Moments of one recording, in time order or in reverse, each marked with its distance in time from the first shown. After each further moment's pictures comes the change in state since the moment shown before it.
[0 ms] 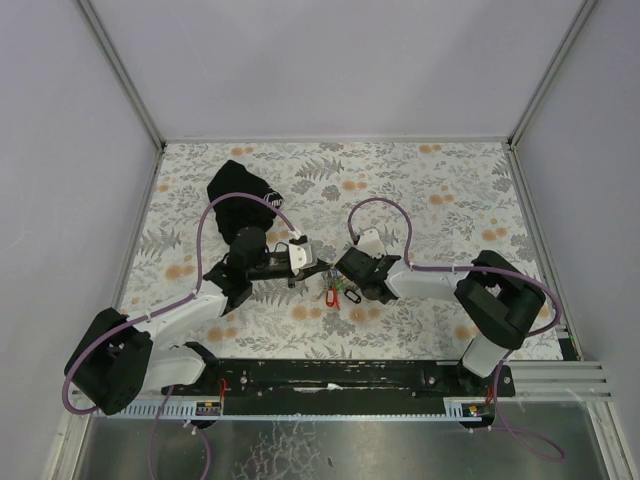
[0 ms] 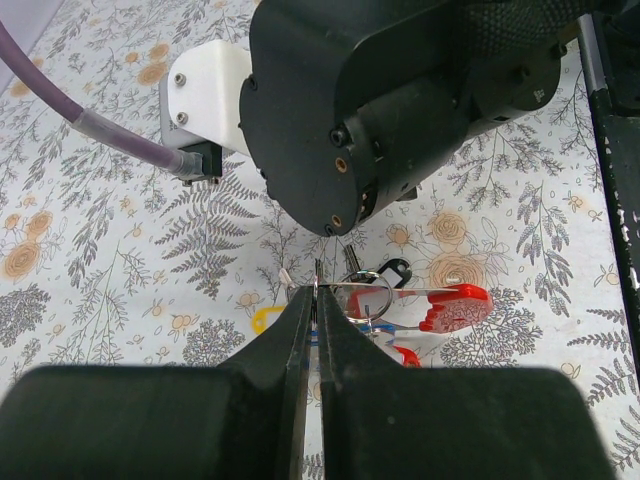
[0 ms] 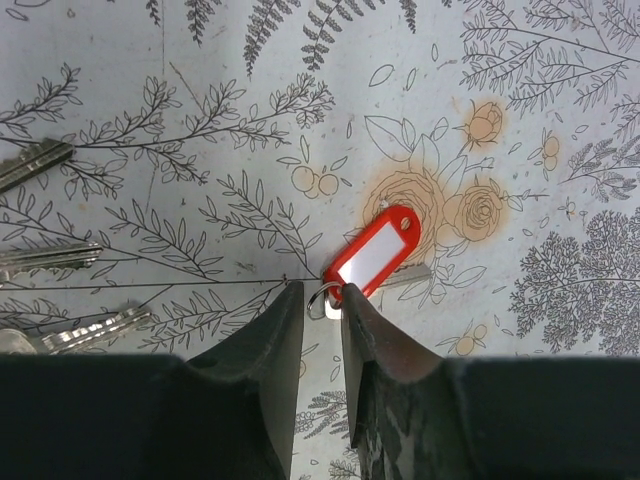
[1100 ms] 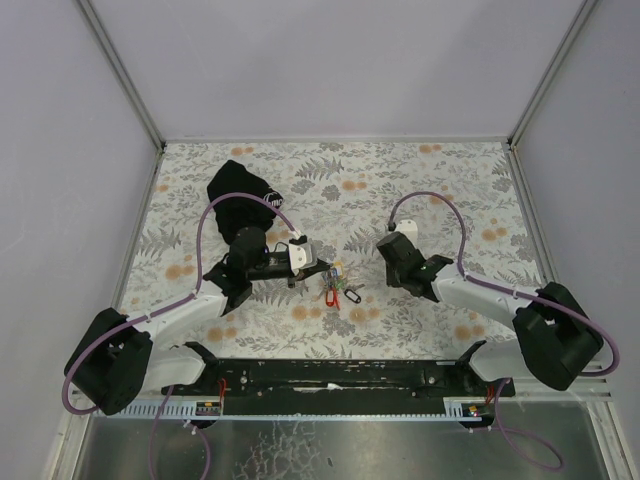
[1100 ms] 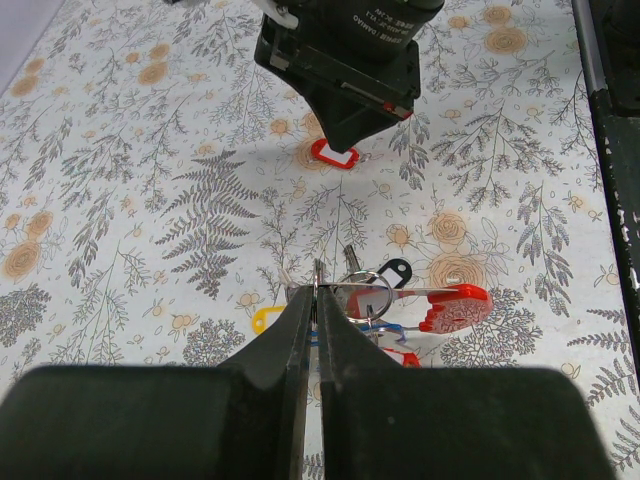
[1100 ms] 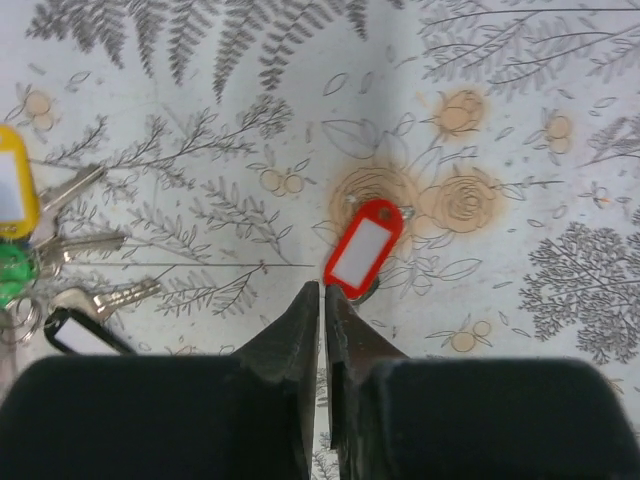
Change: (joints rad) left arm 0.000 -0.002 -0.001 0.000 -0.001 -0.001; right arm -0.207 -0.326 -0.179 0.124 -0.275 0.013
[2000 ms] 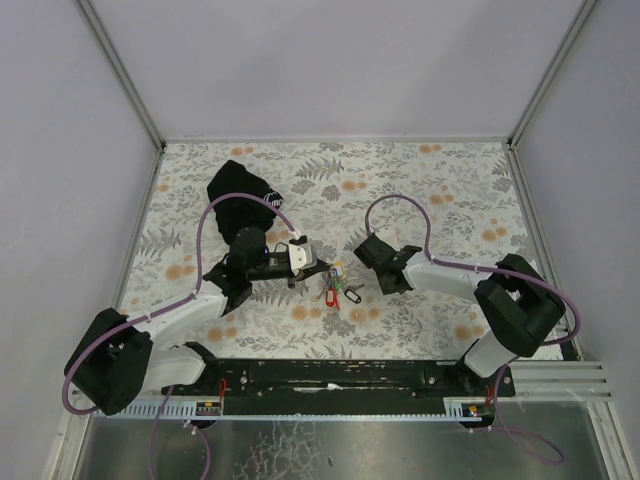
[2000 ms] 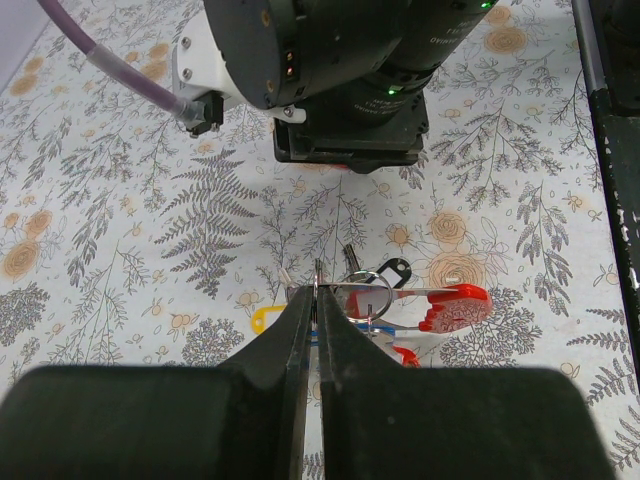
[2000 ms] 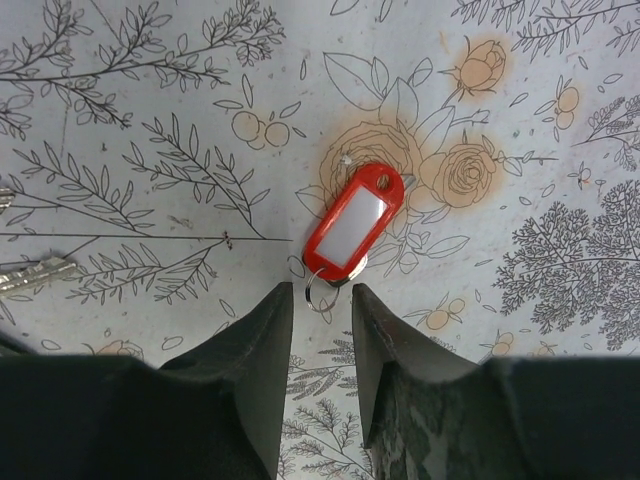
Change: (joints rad) left arm 0.000 0.000 -0.002 0.001 0.000 -0.001; right arm 0.073 0.222 0.144 -0.203 0.063 -0.088
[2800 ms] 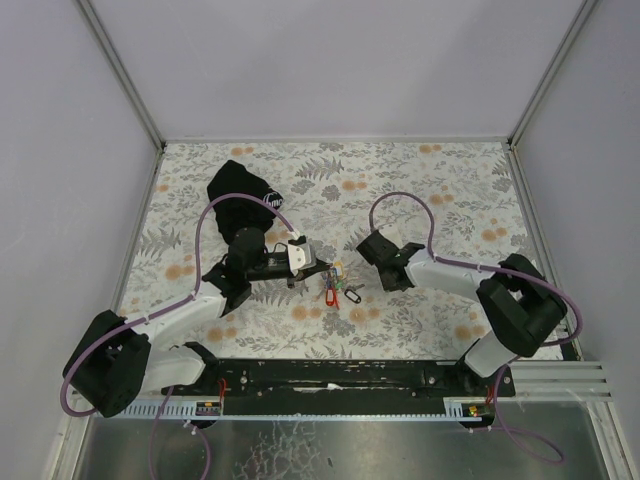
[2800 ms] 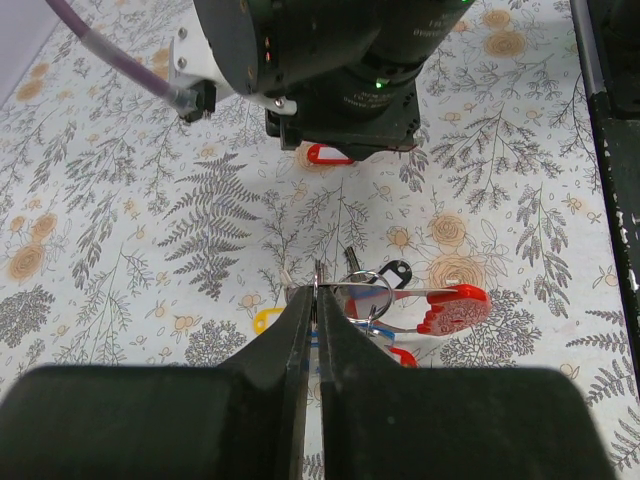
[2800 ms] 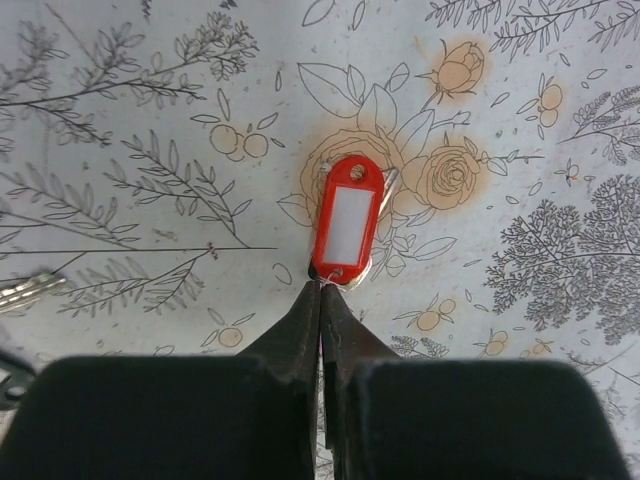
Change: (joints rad) left arm 0.000 -0.013 -0.003 0.000 0.000 0.000; right arm -0.021 0.026 0.025 -0.023 0.019 0.019
